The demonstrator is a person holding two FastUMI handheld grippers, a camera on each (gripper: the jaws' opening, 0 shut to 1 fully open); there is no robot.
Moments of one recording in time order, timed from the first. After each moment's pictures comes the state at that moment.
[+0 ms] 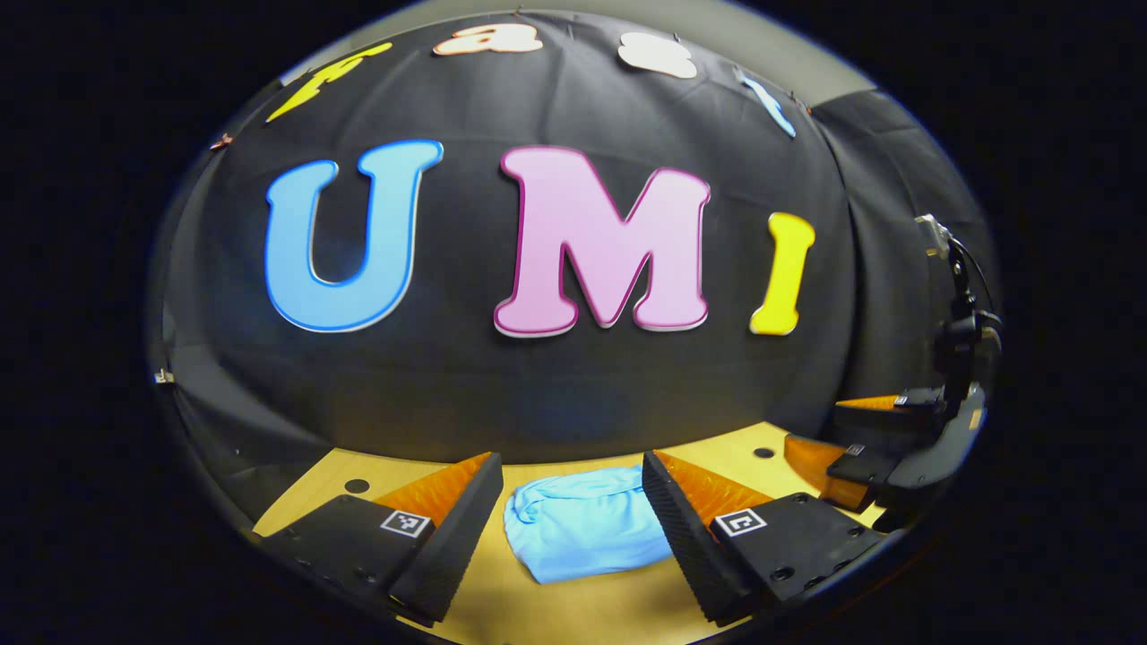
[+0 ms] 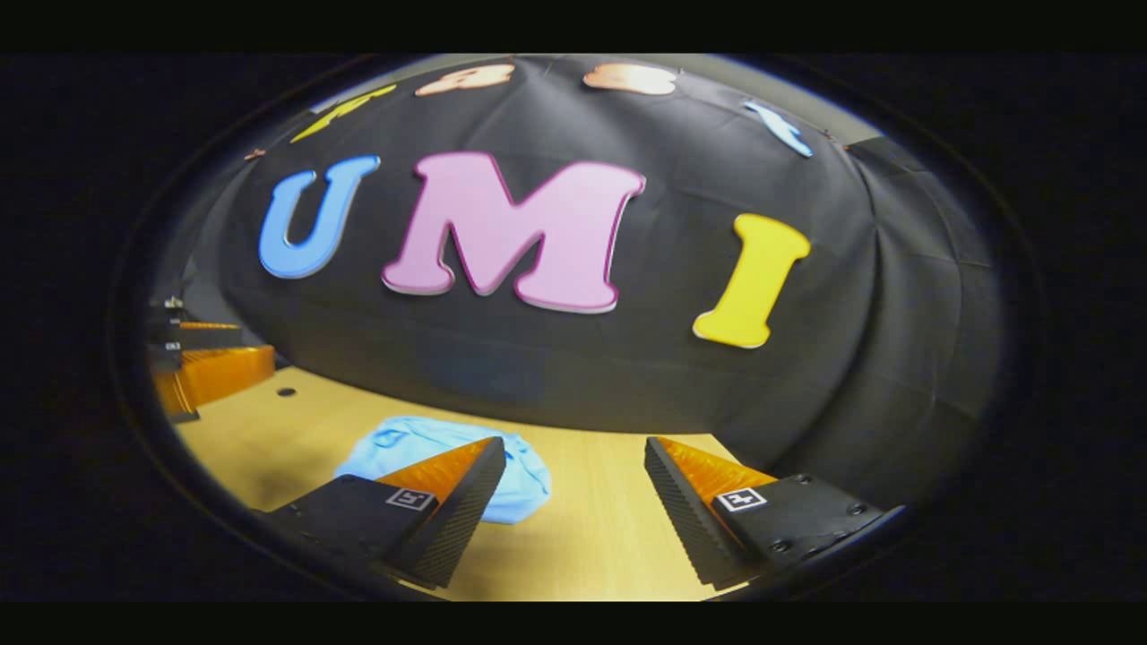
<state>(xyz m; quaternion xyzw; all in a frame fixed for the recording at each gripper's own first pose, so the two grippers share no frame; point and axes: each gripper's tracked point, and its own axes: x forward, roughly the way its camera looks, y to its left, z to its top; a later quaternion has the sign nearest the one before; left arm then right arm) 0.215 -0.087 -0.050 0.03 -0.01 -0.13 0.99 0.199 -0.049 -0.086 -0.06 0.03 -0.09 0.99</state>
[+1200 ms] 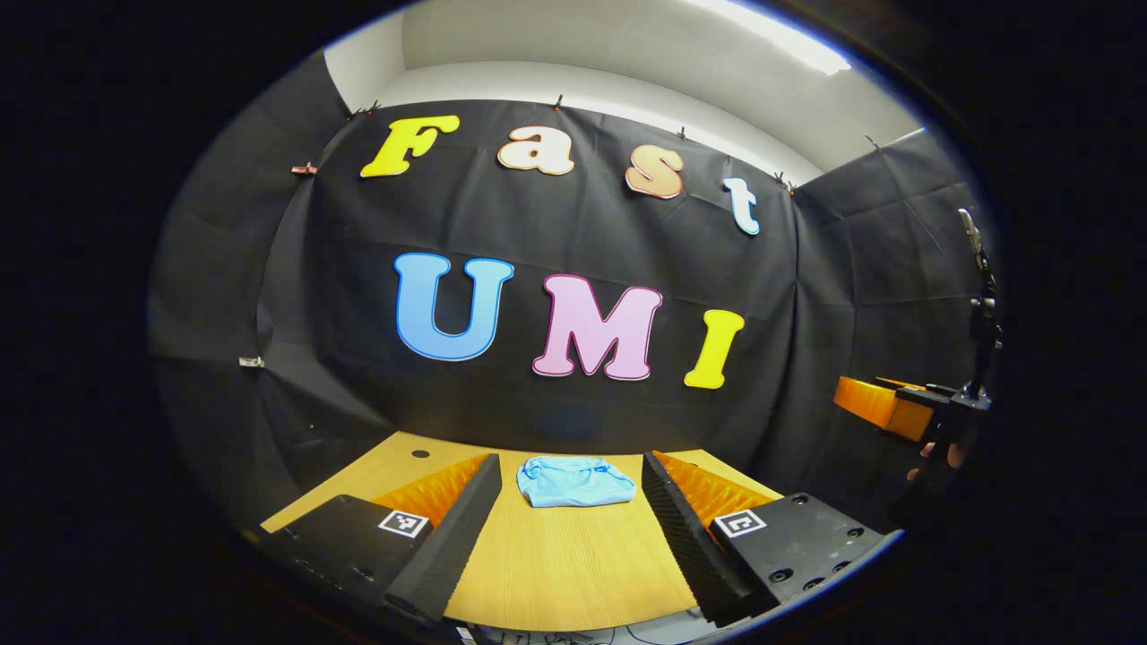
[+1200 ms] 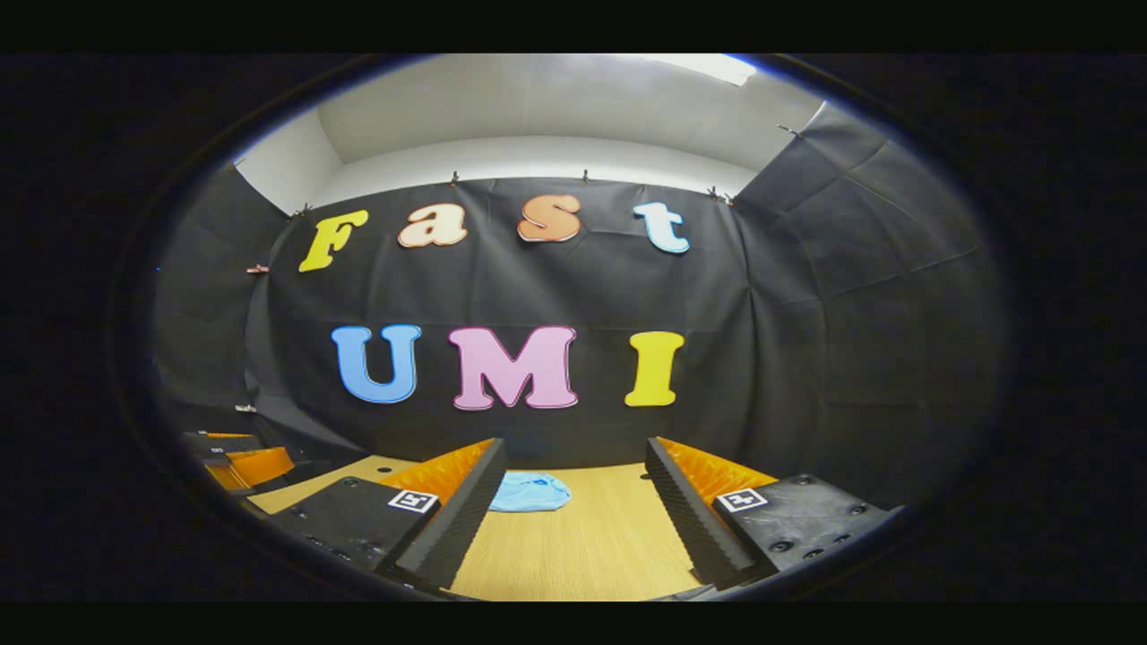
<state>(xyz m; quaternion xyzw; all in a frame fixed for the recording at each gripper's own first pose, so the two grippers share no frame) -0.122 -0.026 -0.001 0.00 -0.04 -0.11 0.99 -0.166 -0.014 0.050 0.01 -0.12 -0.12 0.99</state>
